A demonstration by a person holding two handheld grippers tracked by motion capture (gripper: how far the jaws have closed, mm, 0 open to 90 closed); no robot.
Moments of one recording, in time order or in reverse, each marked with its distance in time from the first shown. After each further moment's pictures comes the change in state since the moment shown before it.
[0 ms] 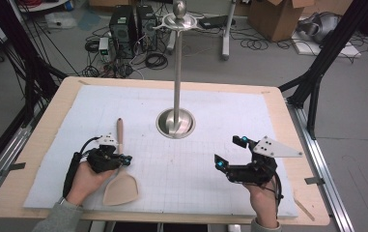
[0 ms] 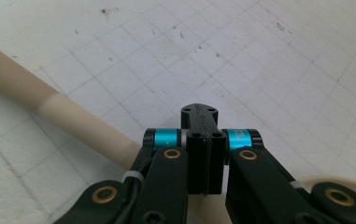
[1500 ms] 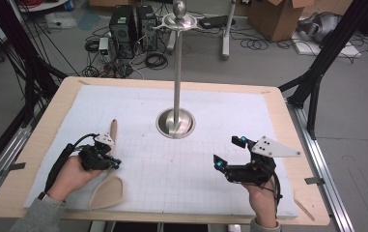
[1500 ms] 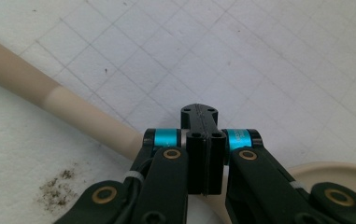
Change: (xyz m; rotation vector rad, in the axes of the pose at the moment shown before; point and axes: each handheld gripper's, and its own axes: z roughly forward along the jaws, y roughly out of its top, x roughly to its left) left arm 0.008 0.005 -0.020 0.209 0.020 0.095; right arm 0.001 0.000 0.003 0.012 0.003 -0.005
